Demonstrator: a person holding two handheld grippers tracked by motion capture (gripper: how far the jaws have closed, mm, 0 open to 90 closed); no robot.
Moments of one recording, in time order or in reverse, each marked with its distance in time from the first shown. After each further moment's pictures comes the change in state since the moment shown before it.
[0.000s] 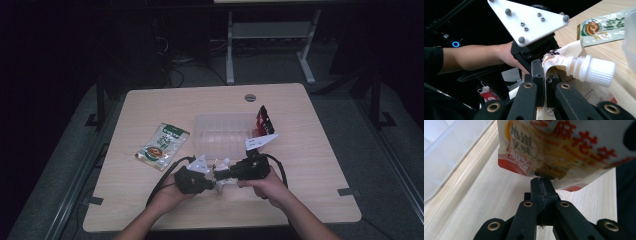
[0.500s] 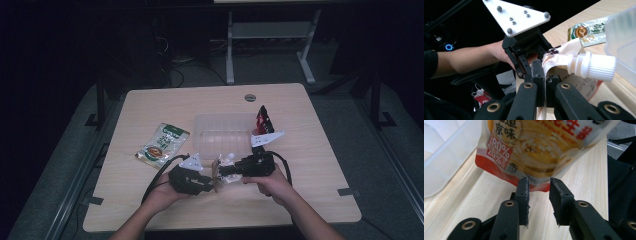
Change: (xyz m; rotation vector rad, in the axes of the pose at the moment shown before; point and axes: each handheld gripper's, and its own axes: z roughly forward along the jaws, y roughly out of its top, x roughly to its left) left arm 0.003 -0.004 -0.017 -0.027 -0.027 -0.026; right arm -0.004 0.001 -0.014 -0.027 -0.039 -0.004
